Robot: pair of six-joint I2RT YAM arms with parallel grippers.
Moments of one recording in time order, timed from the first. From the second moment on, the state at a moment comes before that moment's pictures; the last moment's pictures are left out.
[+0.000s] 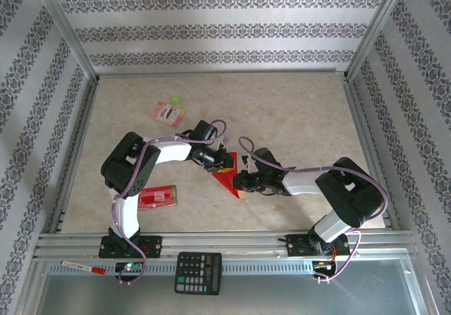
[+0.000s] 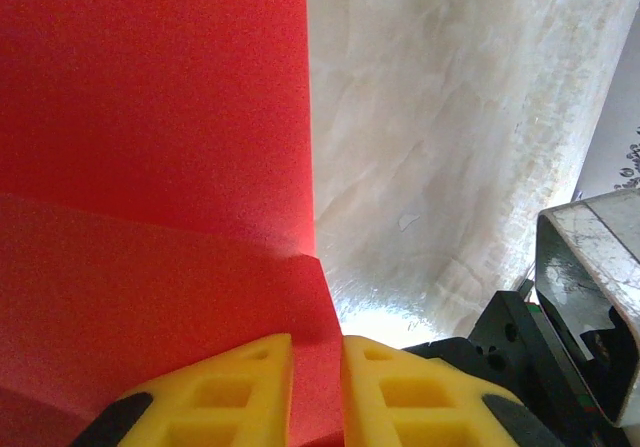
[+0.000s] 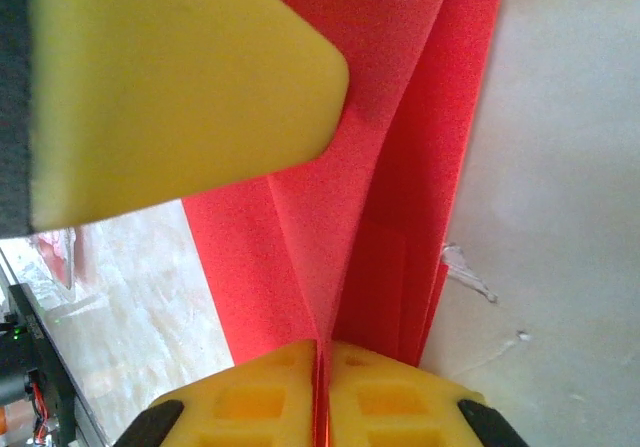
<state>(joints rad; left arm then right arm) -0.55 1.96 1.09 -0.19 0.73 -0.71 0.65 1.58 0.50 0.22 -0.49 0.78</state>
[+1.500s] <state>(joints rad) -0.49 1.99 1.08 -0.14 0.76 -0.73 0.66 1.58 0.48 0.24 -0.48 0.78</state>
